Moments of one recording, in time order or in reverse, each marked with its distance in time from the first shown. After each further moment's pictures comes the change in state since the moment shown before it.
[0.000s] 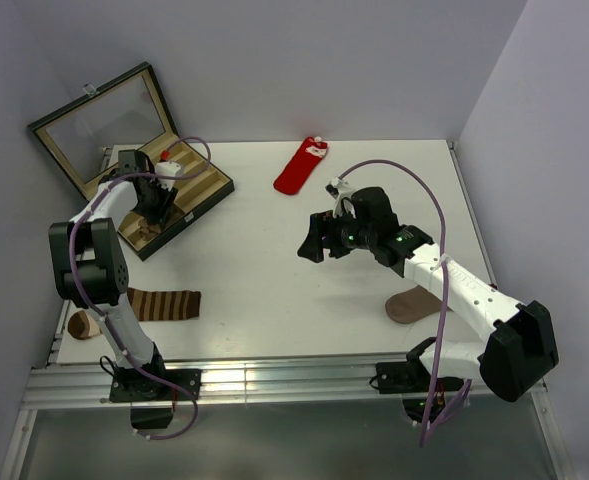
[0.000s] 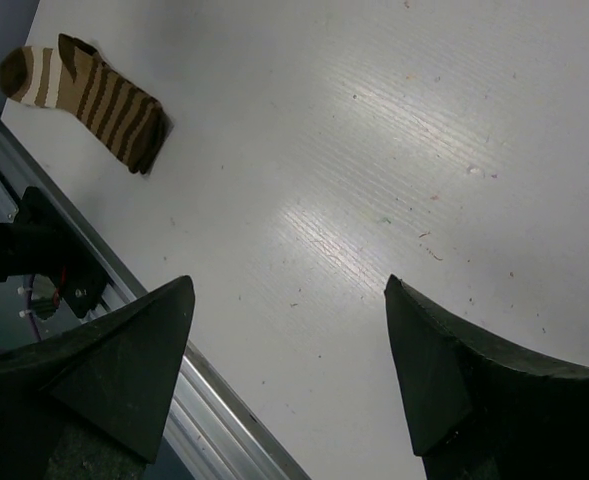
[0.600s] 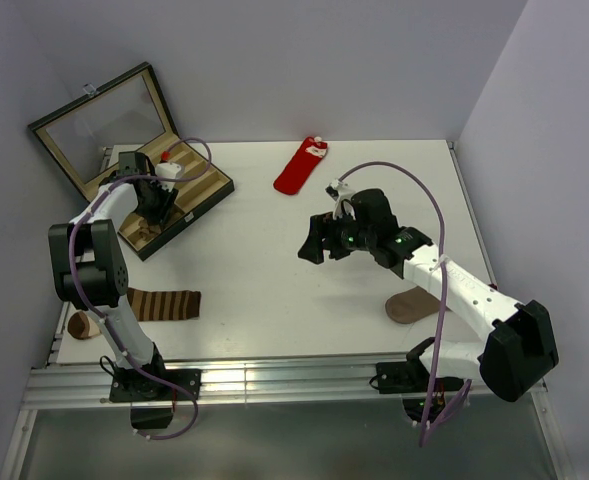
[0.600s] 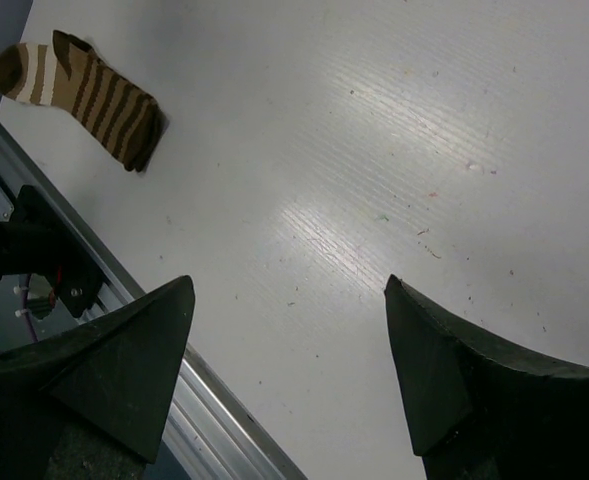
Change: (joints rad) left arm -0.003 -0.015 -0.029 0.029 -0.001 0.004; right arm 0.000 0.000 -0.011 0.014 0.003 0.000
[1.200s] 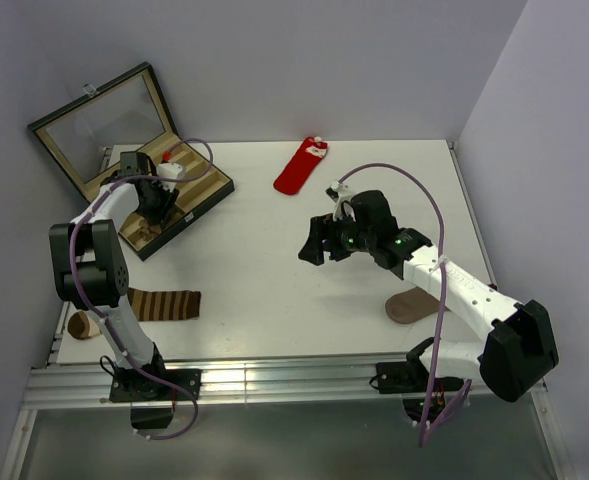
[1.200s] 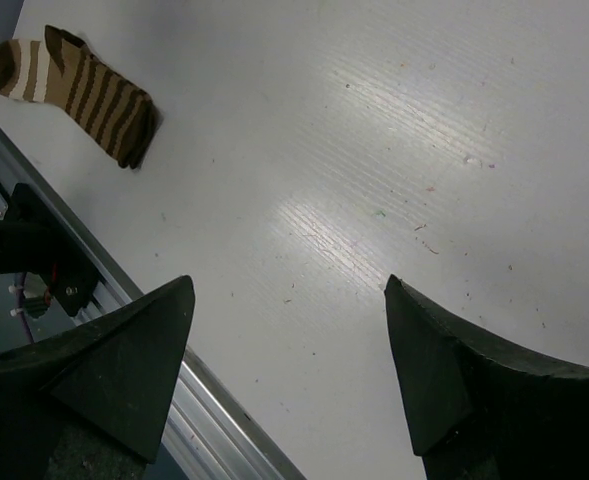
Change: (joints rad) left arm -0.008 0.000 0.000 -0.002 -0.011 0.003; right arm 0.000 0.000 -0.022 0.007 0.003 0.000
